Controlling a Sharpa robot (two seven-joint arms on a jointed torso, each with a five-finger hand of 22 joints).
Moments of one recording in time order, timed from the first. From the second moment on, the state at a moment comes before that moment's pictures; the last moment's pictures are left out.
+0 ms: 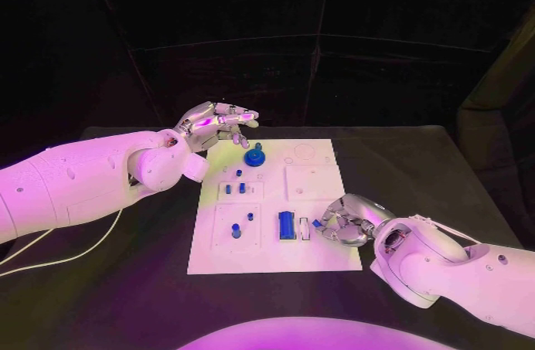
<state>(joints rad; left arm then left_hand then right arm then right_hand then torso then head) 1.27 -0.82 -0.14 1.34 -0.02 0.06 0.39 1.26 0.03 0.15 -0.12 0.05 0.93 0.21 0.20 0.07 0.92 0.13 0.44 0.08 1.15 0.05 0.92 0.41 0.18 1.17 0.14 0.54 0.43 1.06 -0.90 -0.19 1.83 -1.33 -0.52 -0.47 1.23 -0.09 0.39 0.11 0.25 1.00 0.09 0.41 0.21 1.35 0.00 1.35 1.24 1.47 -0.06 1.50 1.31 0.08 1.45 0.04 1.36 1.24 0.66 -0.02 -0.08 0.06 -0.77</state>
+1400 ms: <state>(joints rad) 1.27 -0.82 -0.14 1.34 -0.03 0.06 0.38 1.26 0.04 0.14 -0.13 0.05 0.92 0.20 0.20 0.07 0.91 0.13 0.45 0.08 1.14 0.05 0.92 0.40 0.18 1.17 0.14 0.54 0.42 1.06 -0.81 -0.19 1.77 -1.28 -0.53 -0.51 1.11 -0.08 0.23 0.17 0.28 1.04 0.05 0.49 0.30 1.41 -0.02 1.41 1.31 1.46 -0.08 1.50 1.31 0.08 1.46 0.03 1.37 1.26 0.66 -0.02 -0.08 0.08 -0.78</state>
